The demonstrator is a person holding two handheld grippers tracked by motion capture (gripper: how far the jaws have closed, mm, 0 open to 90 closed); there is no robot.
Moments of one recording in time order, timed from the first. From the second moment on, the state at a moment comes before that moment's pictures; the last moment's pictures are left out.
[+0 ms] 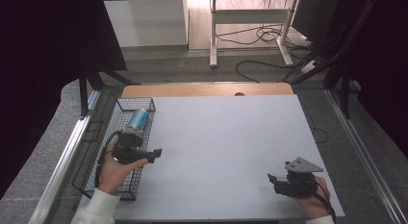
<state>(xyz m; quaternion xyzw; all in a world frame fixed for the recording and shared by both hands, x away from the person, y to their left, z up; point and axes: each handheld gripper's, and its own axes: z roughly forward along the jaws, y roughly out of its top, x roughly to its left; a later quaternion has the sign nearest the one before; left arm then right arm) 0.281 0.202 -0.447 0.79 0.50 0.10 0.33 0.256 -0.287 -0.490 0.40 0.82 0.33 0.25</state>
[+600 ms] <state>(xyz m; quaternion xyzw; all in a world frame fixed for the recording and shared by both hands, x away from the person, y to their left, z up) 0.250 0.159 -0.470 0.82 0.46 0.11 0.32 0.256 -0.287 -0.489 0.40 0.82 0.33 0.25</state>
